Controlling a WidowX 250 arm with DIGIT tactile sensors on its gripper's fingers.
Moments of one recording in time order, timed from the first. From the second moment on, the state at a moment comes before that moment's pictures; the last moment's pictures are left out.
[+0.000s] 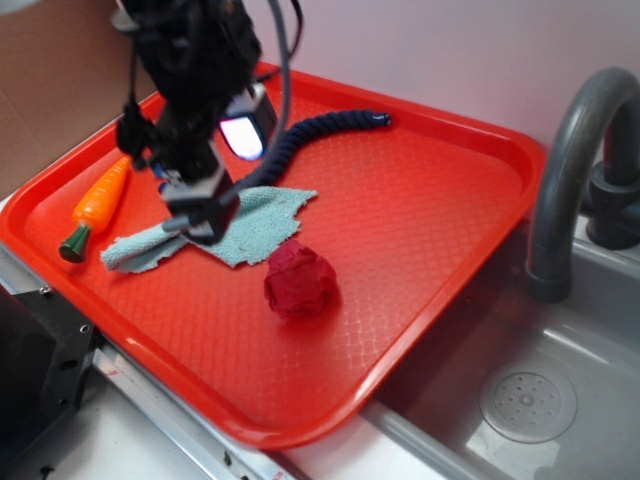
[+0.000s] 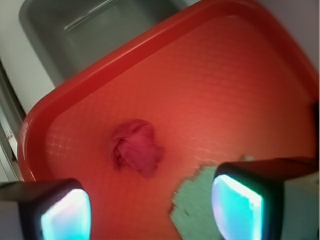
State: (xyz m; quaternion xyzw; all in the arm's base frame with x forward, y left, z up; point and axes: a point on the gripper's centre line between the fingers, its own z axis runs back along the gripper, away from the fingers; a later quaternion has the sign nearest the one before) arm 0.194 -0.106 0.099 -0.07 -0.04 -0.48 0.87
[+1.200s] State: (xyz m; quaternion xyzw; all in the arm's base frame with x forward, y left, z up) arm 0.207 -0.133 0.018 -0.05 0.03 -0.52 0.85
